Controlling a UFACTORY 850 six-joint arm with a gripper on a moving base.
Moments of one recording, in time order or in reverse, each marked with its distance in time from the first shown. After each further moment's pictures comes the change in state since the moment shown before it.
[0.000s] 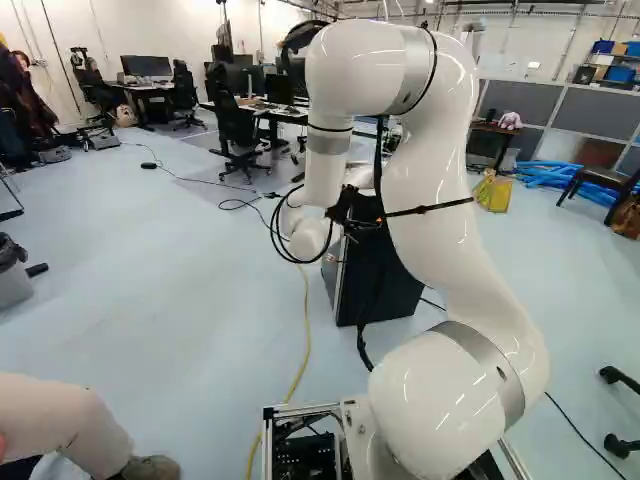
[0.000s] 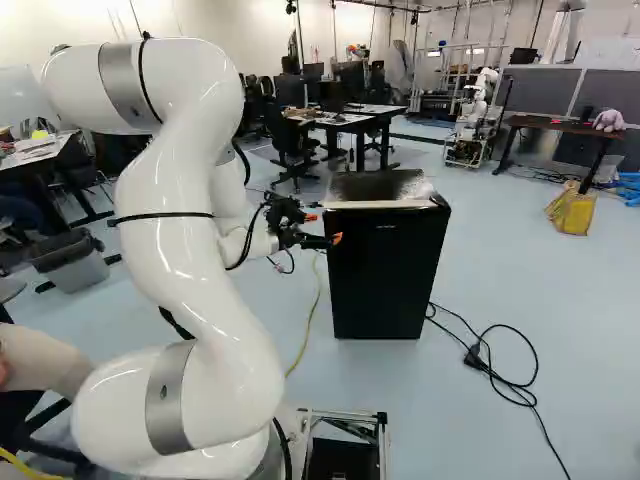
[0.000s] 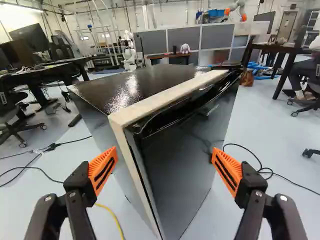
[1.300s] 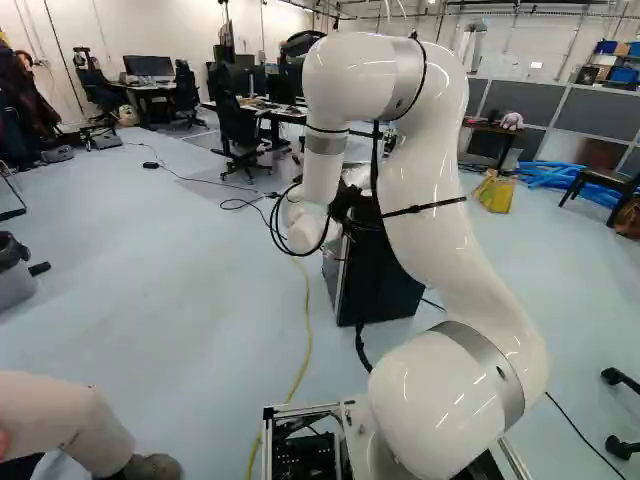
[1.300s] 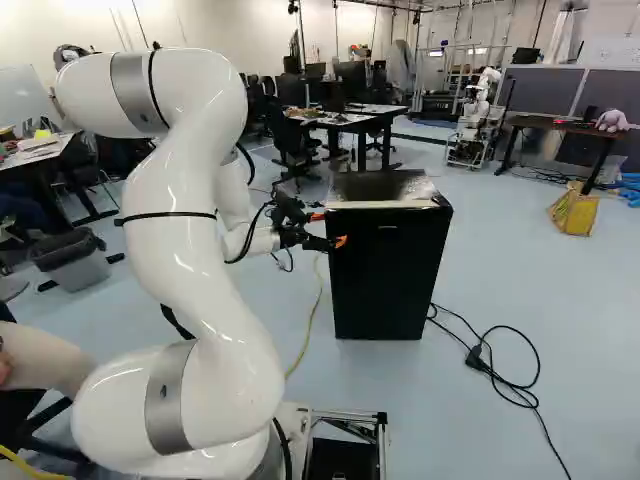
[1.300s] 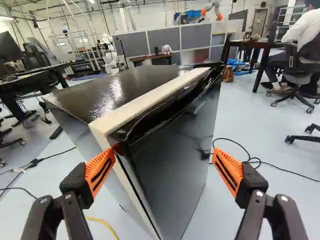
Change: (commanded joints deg) arm -0.2 -2.2 -3.8 6.9 0.4 0.0
